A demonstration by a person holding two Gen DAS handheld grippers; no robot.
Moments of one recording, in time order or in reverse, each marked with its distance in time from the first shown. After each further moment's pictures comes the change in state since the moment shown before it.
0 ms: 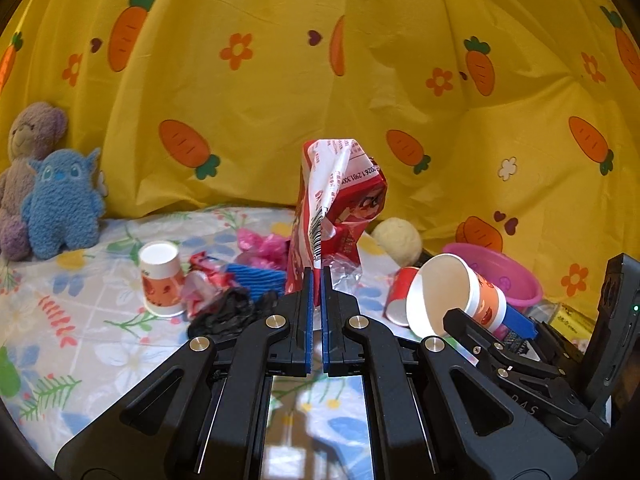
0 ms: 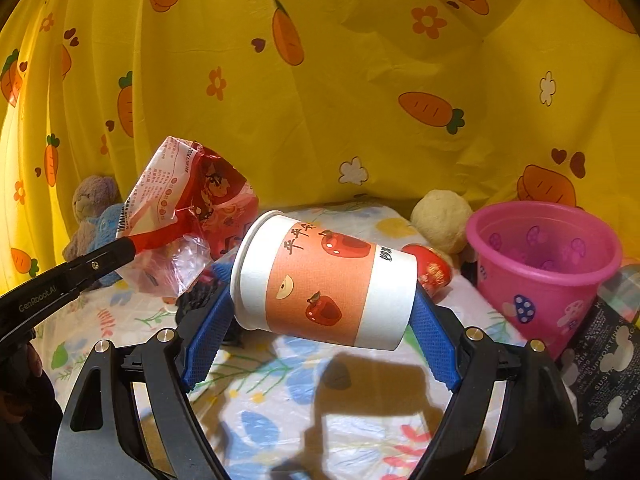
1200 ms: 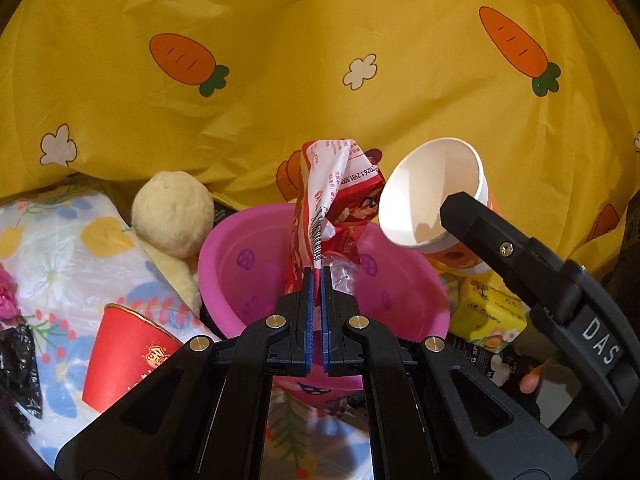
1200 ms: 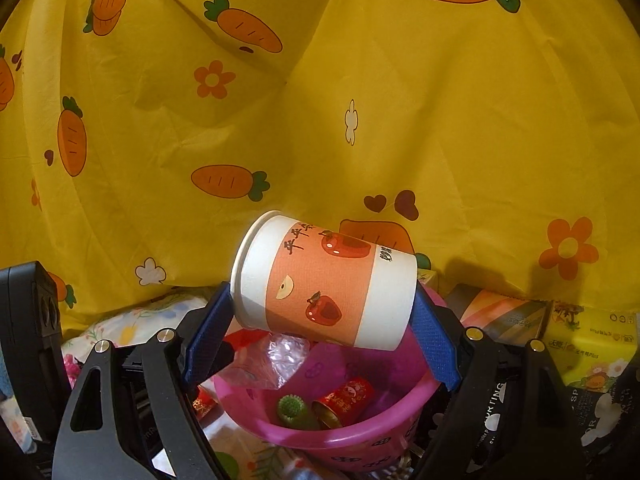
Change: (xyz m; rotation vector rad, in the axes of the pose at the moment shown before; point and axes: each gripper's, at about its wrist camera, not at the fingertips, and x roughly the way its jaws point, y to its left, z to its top) left arm 0.217 -0.226 -0.004 0.130 0.253 -0.549; right arm -0.005 -0.198 0.059 0.209 -0.169 -0.421
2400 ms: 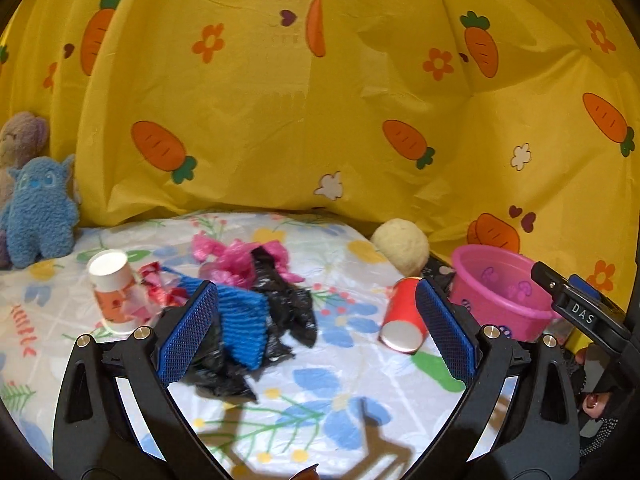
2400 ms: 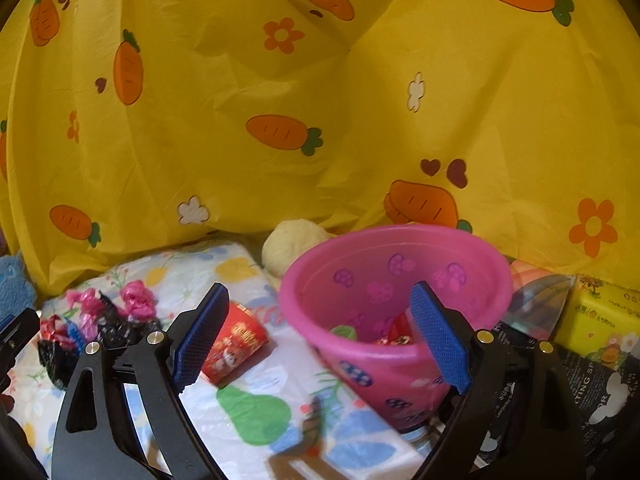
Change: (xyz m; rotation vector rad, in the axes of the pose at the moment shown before) left arm -0.222 0.086 -0.077 -0.121 -0.275 0.644; right arm -0.022 0.075 -0.054 -0.137 0.098 0.074
